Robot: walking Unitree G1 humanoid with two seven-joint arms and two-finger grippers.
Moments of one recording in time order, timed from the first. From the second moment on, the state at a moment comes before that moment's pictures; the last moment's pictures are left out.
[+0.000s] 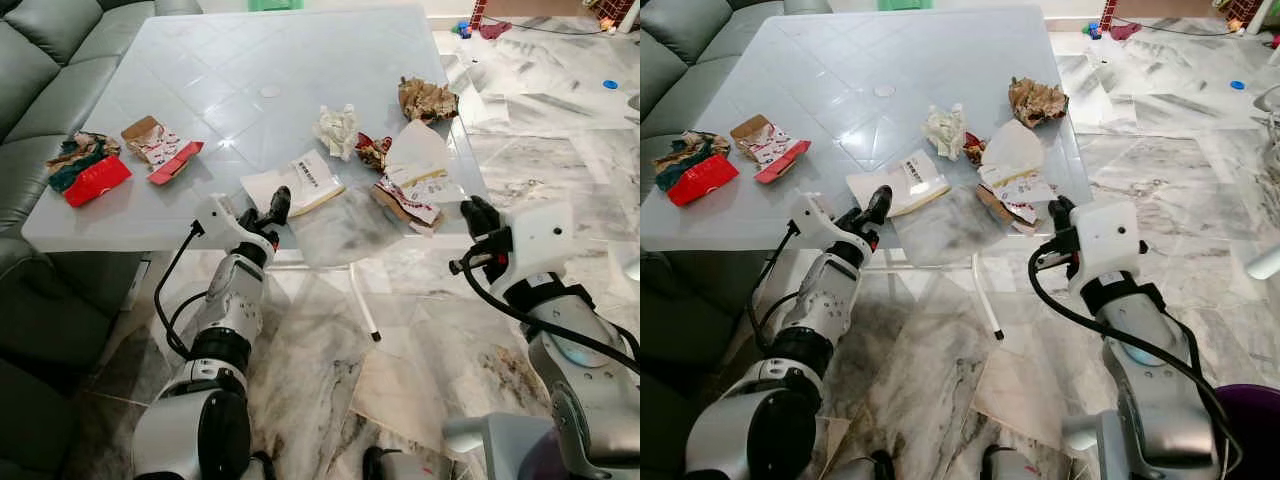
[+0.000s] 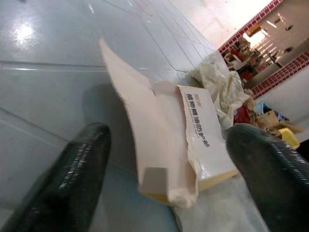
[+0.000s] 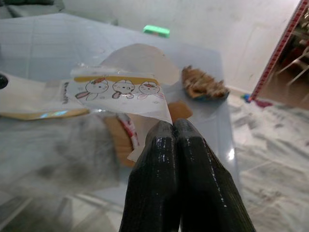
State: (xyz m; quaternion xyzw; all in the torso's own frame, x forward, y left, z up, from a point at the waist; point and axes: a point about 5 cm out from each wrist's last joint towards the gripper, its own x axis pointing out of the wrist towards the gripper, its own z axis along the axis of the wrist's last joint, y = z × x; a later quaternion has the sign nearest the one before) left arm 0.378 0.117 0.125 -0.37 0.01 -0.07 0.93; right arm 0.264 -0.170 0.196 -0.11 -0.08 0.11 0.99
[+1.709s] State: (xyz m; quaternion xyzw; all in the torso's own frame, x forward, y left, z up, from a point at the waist) left arm 0.377 0.098 0.124 -0.43 0.01 -0.14 0.89; right arm 0.251 -0.157 0.194 -0.09 -0.05 0.16 0.98
